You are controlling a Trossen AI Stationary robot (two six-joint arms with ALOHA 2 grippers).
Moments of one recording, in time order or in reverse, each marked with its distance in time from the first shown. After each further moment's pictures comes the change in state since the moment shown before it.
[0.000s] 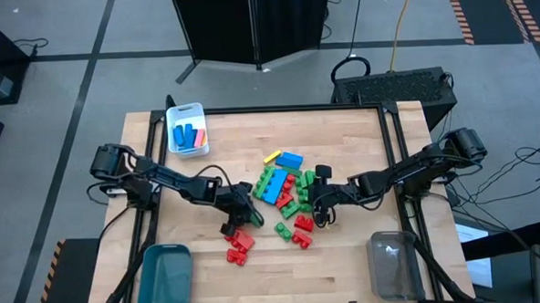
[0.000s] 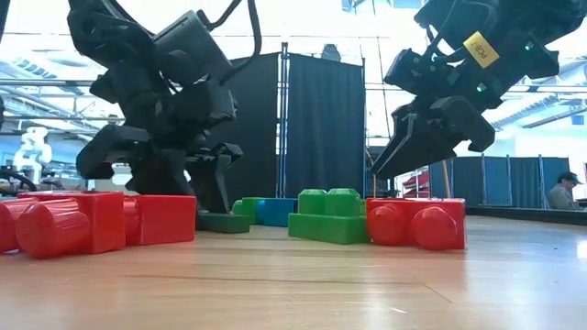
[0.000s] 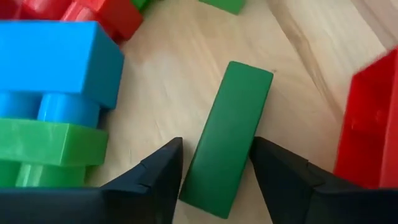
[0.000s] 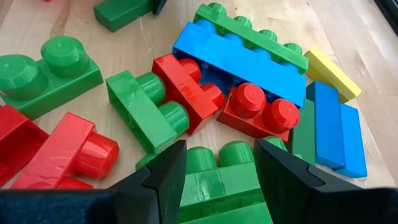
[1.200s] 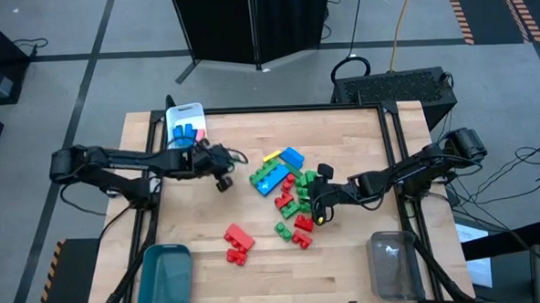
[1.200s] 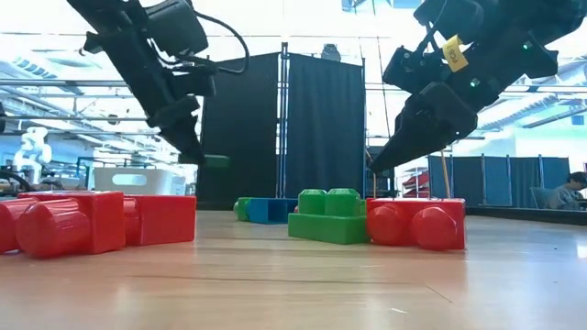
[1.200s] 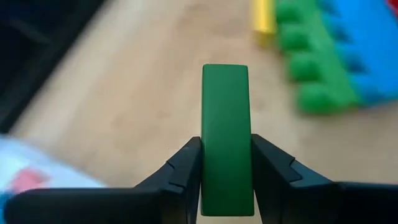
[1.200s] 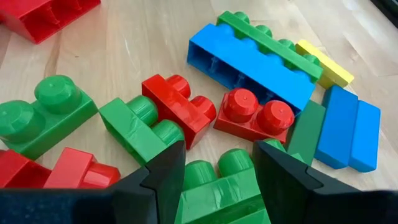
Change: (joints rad) left arm 0.280 -0.434 0.003 -0.466 -0.469 -0.472; right arm 0.000 0.000 0.000 0.029 0.026 0.162
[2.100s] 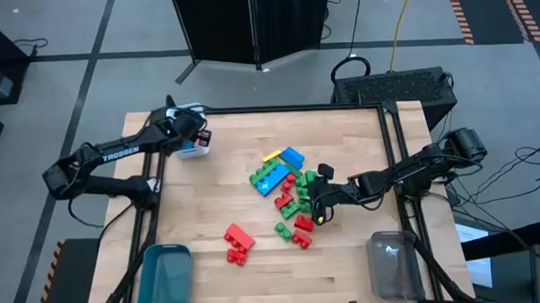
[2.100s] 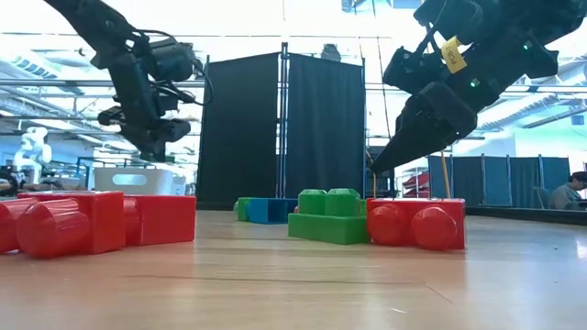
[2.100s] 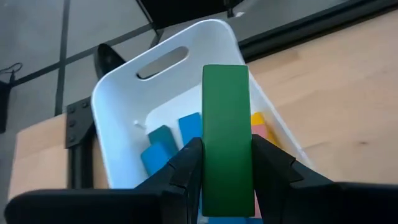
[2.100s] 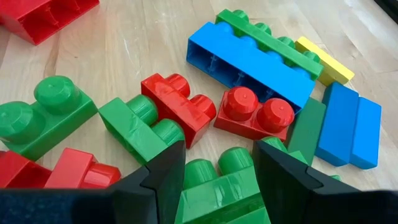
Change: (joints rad) left arm 0.503 -0.075 0.000 -0.131 -0.208 -0.179; right arm 0.000 0.000 0.000 -0.005 0.000 0.015
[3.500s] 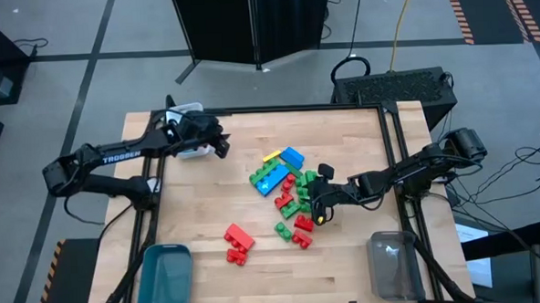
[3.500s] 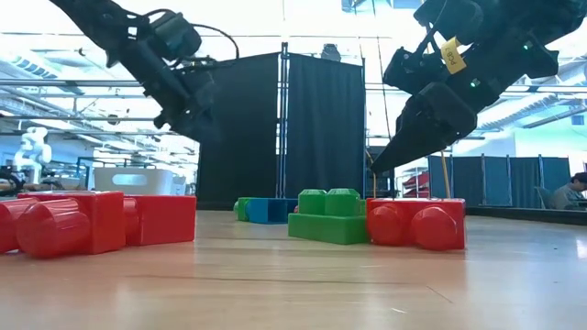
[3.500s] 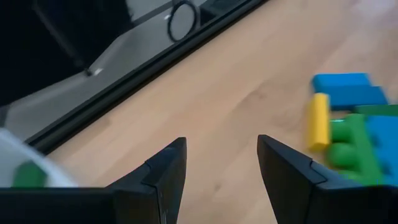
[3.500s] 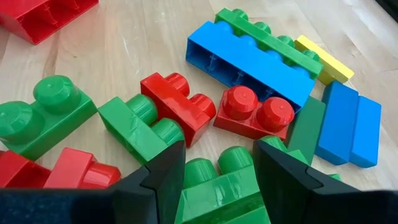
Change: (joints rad) left arm -0.137 0.001 0.000 0.339 0.427 0.217; right arm 0.000 0.000 0.000 -0.002 0.002 0.004
